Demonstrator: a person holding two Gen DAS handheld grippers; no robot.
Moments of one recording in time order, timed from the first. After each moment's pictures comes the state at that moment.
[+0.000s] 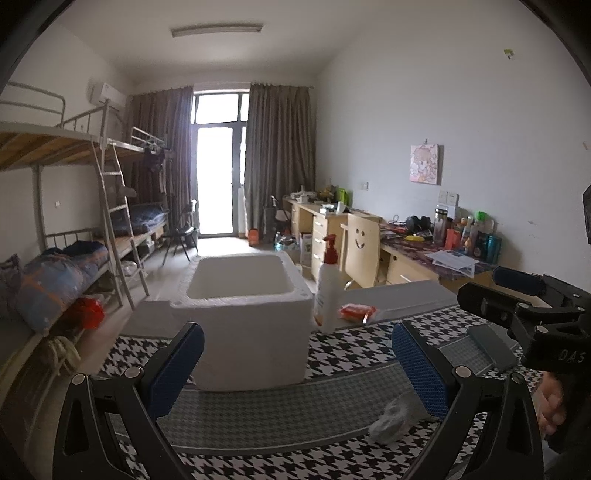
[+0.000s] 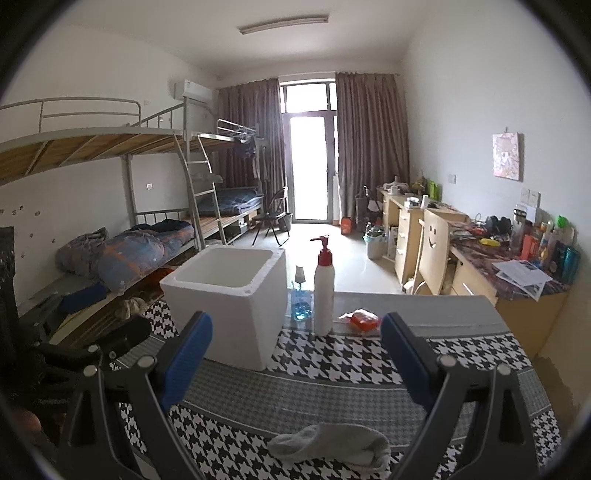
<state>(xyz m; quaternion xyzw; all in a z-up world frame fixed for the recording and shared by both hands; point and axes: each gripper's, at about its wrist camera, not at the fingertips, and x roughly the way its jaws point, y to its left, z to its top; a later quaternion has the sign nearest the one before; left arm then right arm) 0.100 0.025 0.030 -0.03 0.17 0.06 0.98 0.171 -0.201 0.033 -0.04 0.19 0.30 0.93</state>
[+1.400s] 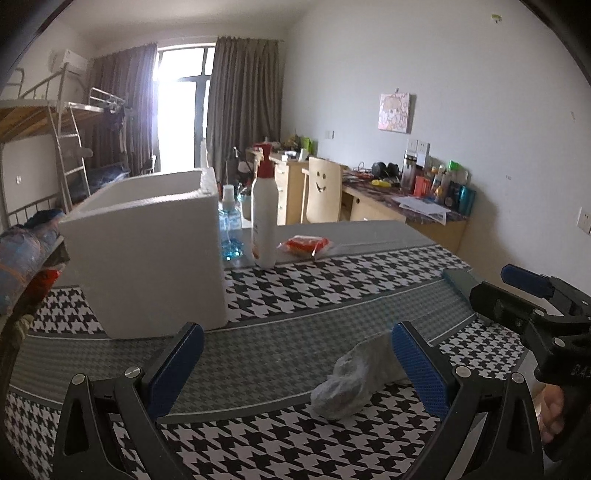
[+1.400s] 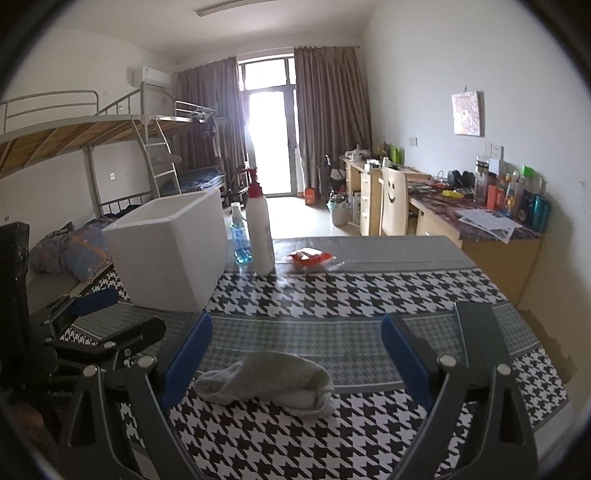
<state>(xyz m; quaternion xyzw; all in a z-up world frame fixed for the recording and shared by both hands) 0.148 -0.027 -0.040 -0.04 0.26 -0.01 0.96 0.182 -0.262 -0.029 -0.02 0.25 0.23 0.94</state>
